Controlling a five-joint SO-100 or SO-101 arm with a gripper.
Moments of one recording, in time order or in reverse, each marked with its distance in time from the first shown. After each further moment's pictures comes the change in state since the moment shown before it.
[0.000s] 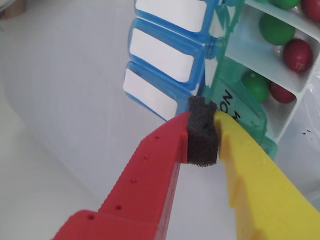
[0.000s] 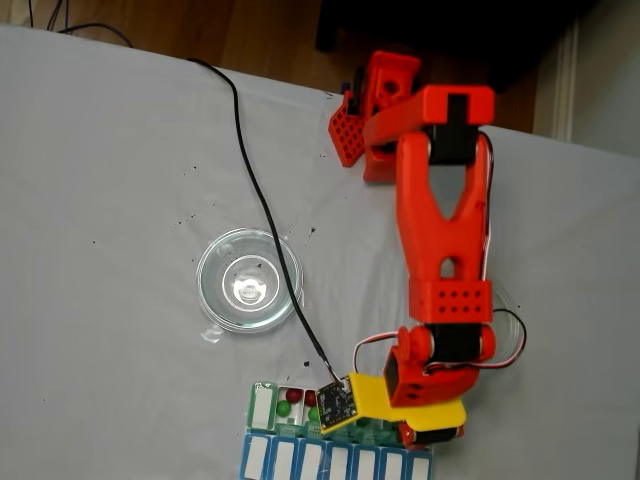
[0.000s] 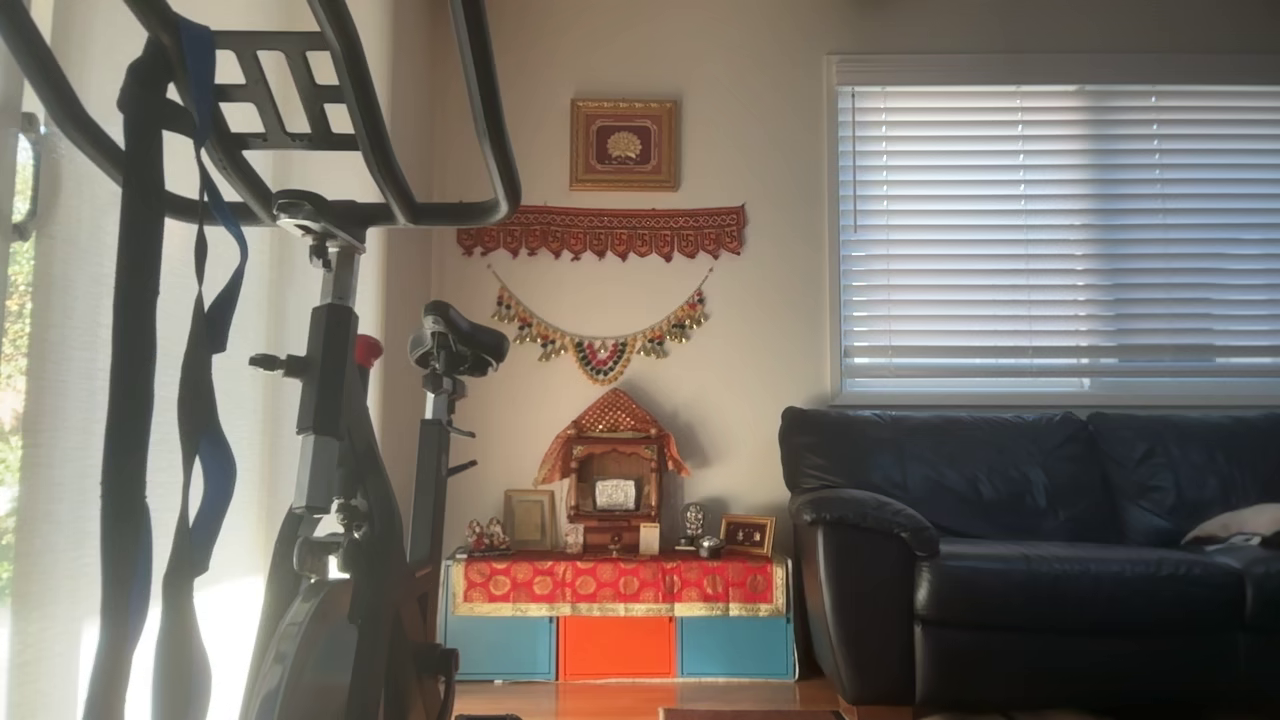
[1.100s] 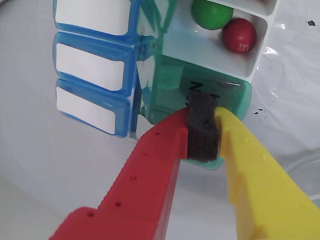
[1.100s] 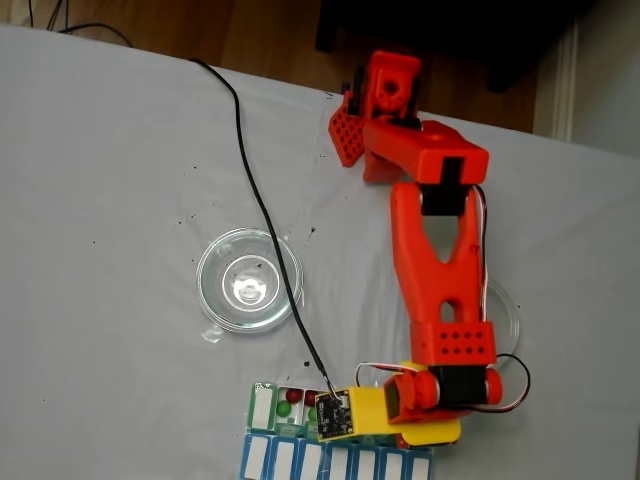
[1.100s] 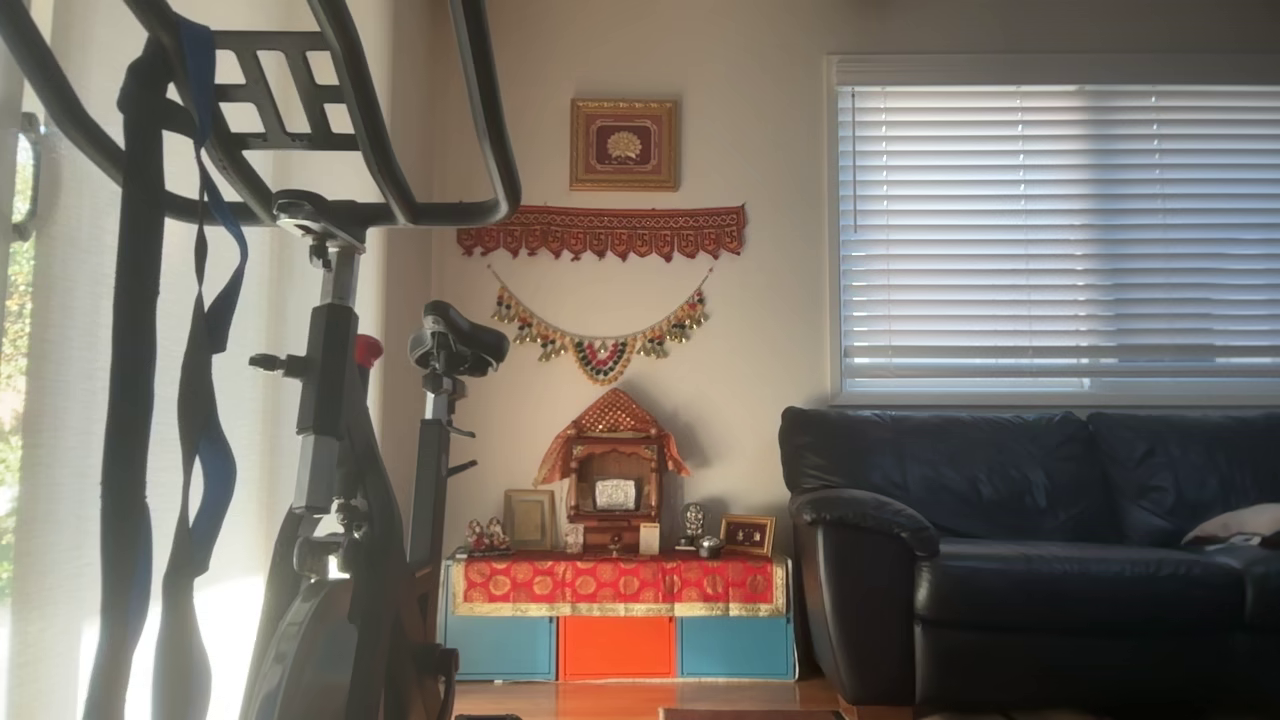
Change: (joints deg) arm 0.7 -15.2 -25.4 26.5 1.6
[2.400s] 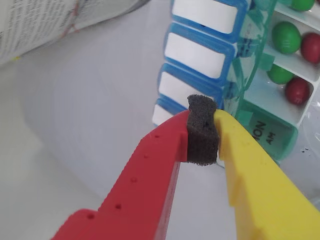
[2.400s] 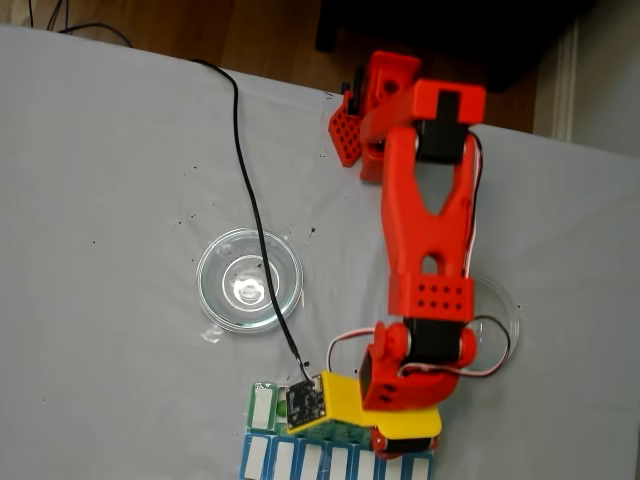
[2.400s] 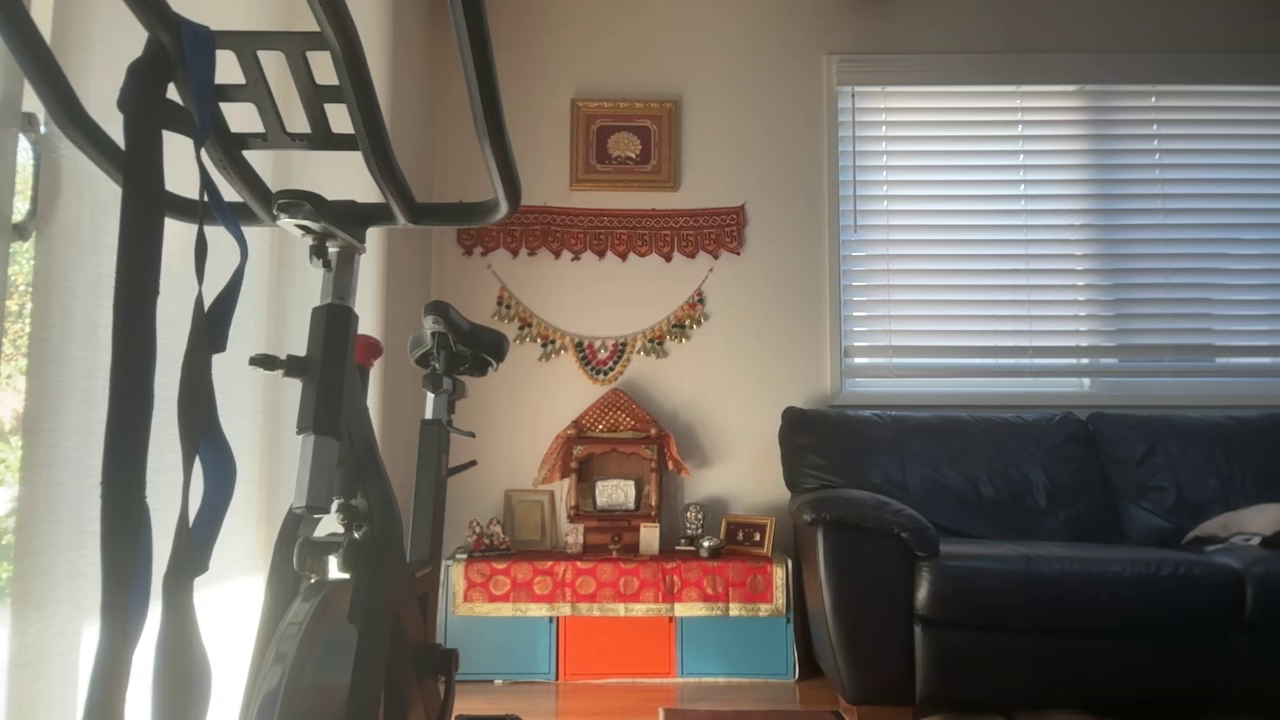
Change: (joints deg) arm 5.0 16.4 19.2 -23.0 -2.7
